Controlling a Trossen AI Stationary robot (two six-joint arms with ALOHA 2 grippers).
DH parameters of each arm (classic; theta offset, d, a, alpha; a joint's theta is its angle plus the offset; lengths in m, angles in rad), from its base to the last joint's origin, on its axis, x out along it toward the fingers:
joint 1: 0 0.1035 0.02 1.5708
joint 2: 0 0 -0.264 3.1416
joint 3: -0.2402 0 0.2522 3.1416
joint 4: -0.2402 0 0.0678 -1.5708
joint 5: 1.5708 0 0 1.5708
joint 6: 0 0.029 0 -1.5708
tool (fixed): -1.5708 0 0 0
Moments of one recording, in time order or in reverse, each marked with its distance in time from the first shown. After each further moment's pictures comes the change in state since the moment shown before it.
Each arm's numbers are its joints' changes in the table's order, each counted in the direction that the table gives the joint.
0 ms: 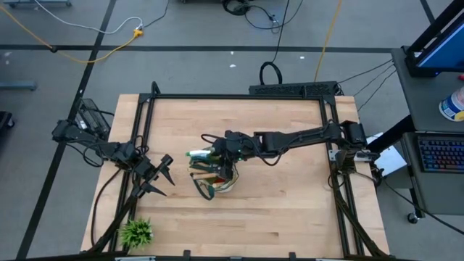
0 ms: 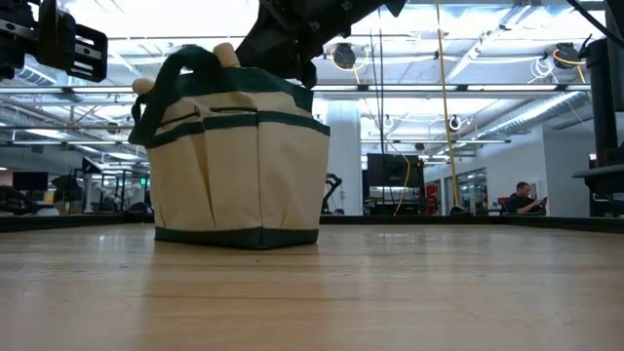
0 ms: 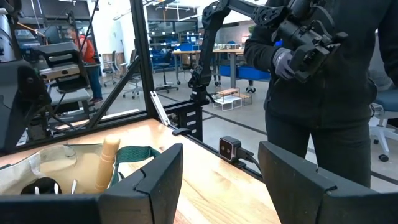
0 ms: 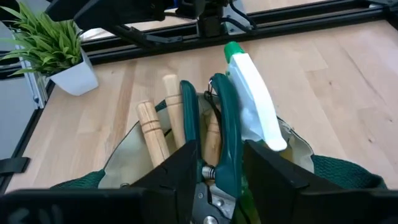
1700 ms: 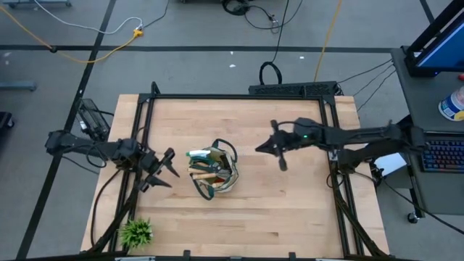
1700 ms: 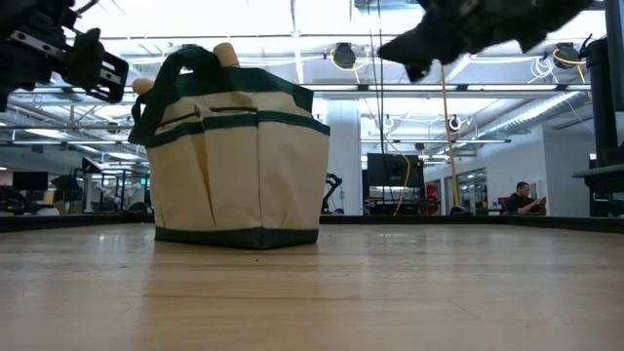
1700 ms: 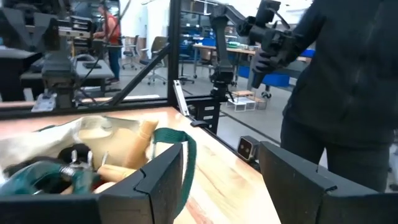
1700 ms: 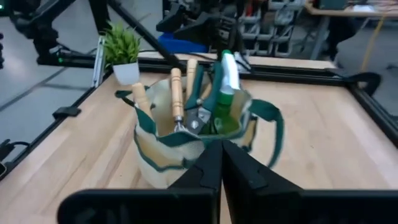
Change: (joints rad) left arm 0.215 0.001 0.000 -0.024 -0.120 -0.133; right arm -0.161 0.742 0.810 0.353 0.261 -0.257
